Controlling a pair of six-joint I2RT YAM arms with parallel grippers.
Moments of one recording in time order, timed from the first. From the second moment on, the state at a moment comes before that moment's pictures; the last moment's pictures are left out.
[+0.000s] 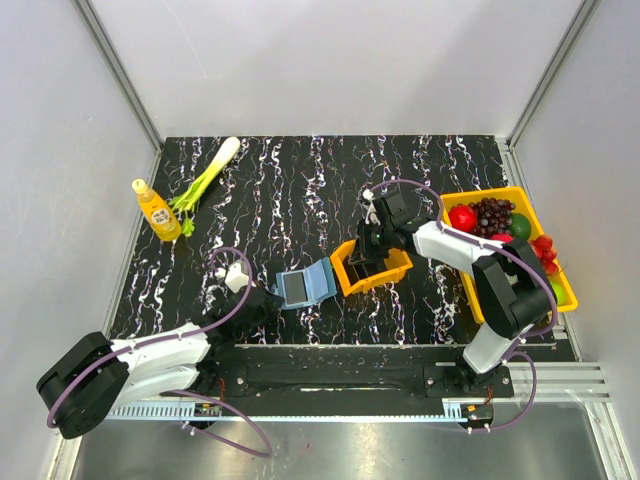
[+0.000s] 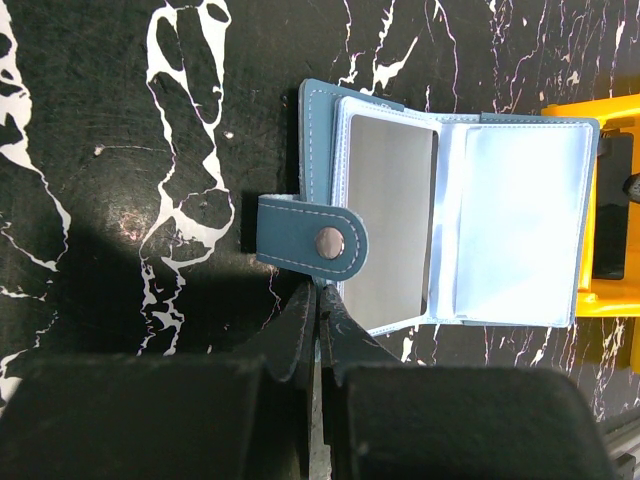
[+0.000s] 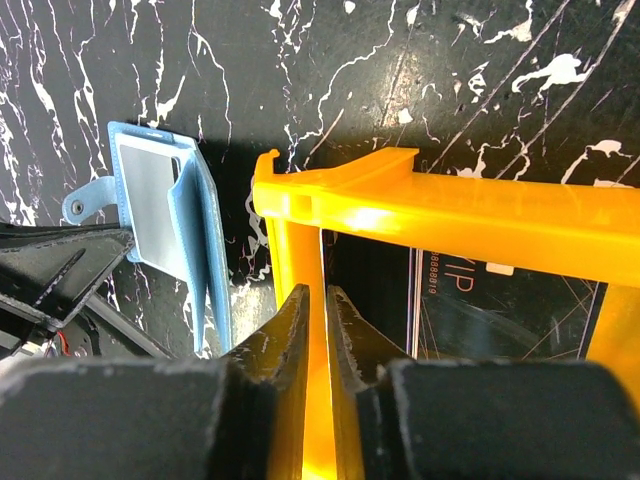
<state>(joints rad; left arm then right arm) -0.81 0.97 0.11 0.21 -0.35 -1.12 0.53 1.68 1.03 -0.28 -0.36 0.49</state>
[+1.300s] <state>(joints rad) -0.81 0.97 0.11 0.20 -0.35 -1.12 0.79 1.53 1.14 -0.50 0.28 0.37</state>
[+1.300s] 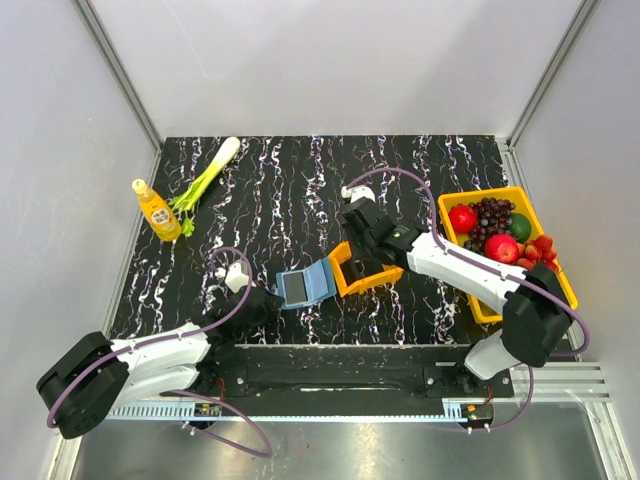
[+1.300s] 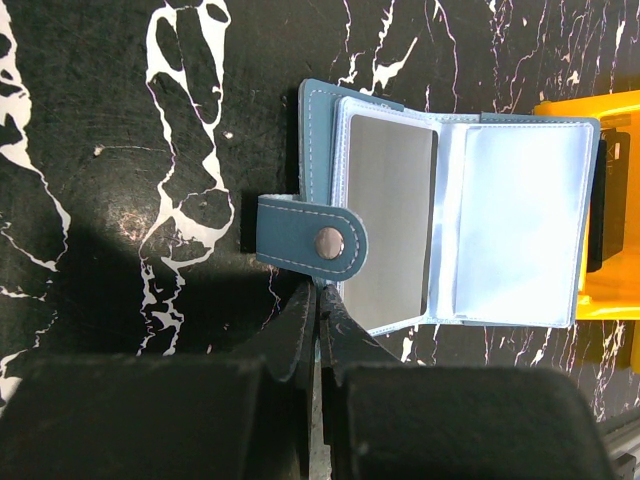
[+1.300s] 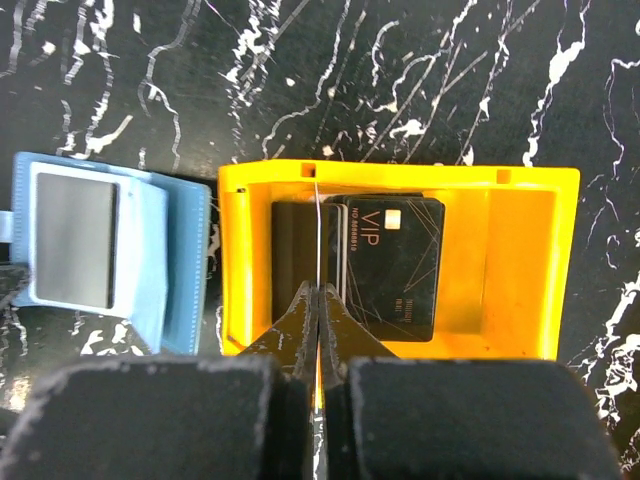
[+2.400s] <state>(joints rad) -0.81 0.77 0.09 0.24 -0.32 -1.04 0.89 1.71 1.23 -0.26 -0.10 0.61</state>
